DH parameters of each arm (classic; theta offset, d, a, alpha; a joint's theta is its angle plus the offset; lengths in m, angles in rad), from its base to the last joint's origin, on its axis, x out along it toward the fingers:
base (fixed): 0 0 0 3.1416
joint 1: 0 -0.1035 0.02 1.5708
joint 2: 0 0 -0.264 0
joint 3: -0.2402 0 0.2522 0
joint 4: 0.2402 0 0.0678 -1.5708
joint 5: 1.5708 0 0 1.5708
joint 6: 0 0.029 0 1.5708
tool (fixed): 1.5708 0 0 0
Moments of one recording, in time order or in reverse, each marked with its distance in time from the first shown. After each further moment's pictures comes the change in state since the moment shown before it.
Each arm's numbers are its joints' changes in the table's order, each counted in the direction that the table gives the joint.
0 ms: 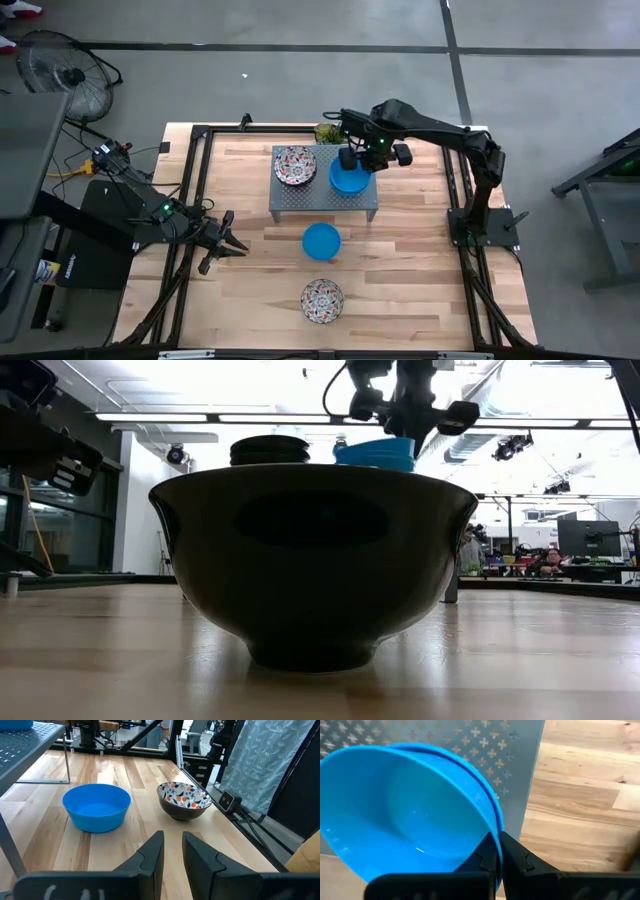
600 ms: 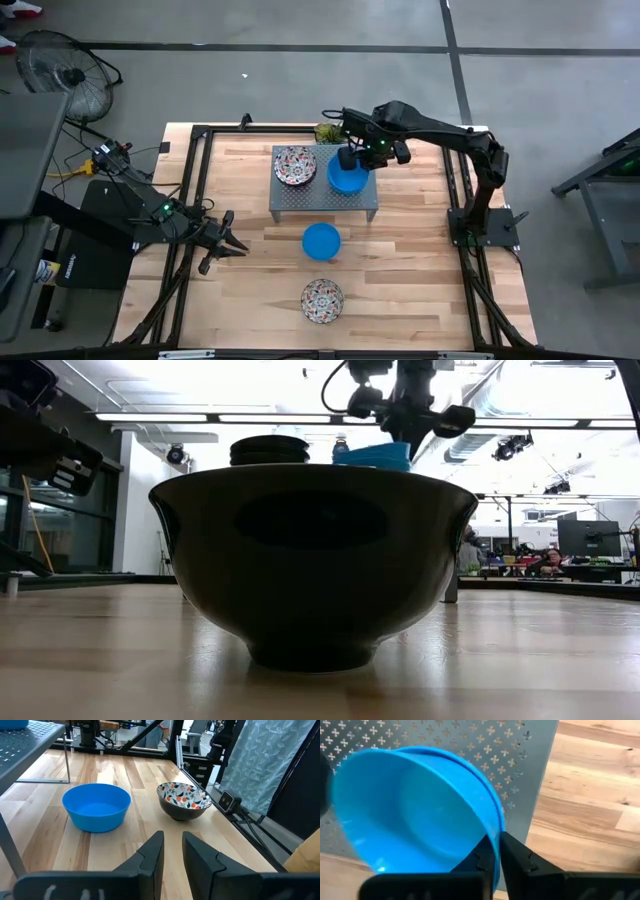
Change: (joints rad) left arm 0.000 0.000 0.000 0.000 0.000 -0.005; right arm 0.001 -0.027 0.036 -0.069 0.050 -0.052
